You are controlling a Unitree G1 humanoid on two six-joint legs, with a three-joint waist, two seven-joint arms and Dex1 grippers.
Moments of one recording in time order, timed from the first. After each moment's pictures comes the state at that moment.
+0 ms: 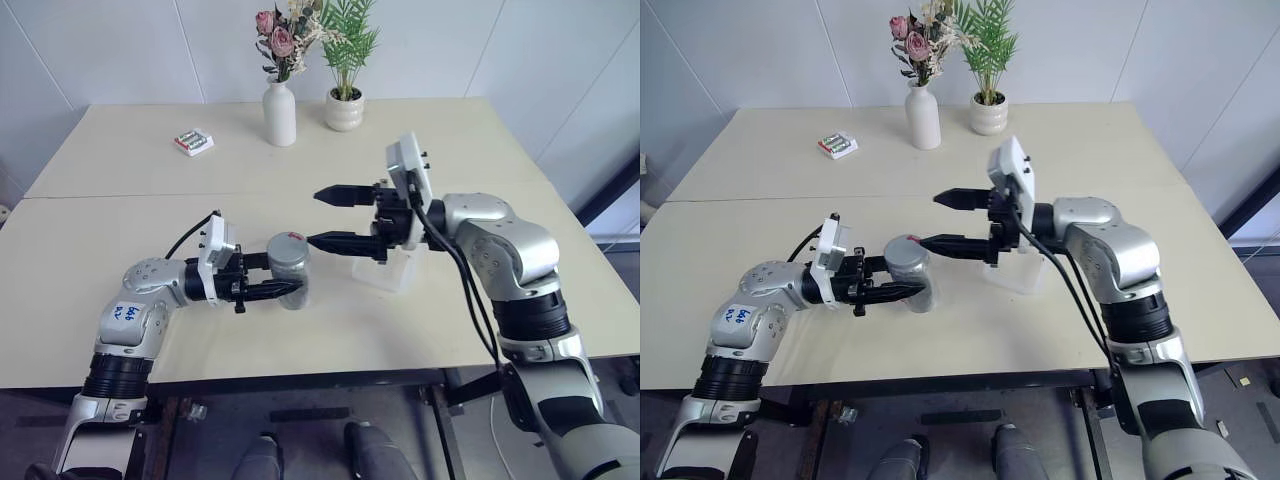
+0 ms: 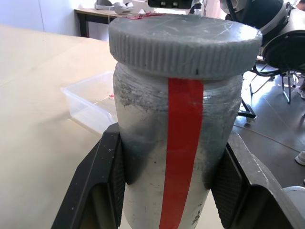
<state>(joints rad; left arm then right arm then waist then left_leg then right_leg) -0.52 0.55 0.03 0.05 -0.51 0.35 -1.19 -0.92 -0.40 0.12 -0.01 0.56 0.66 1.08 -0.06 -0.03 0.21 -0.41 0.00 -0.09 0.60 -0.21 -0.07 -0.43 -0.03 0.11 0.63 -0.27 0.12</state>
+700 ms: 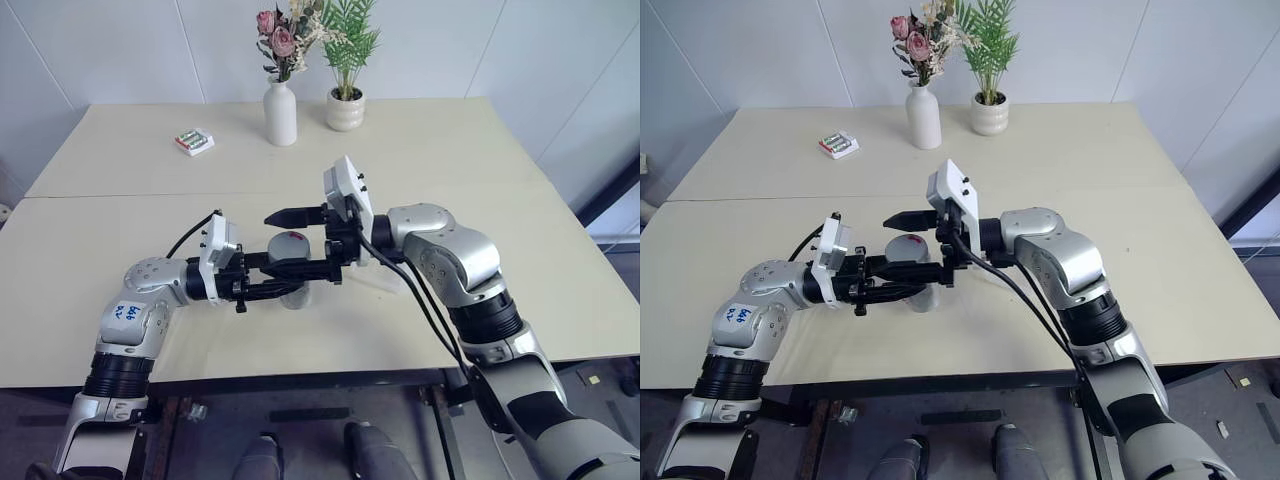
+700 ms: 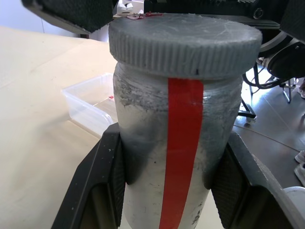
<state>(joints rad) -0.52 0.55 0.03 0.05 -0.51 0.35 -1.19 -0.93 -0.29 0.23 0.02 0.50 0.62 1.08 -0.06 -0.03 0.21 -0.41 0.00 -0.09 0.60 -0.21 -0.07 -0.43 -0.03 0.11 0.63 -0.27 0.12</state>
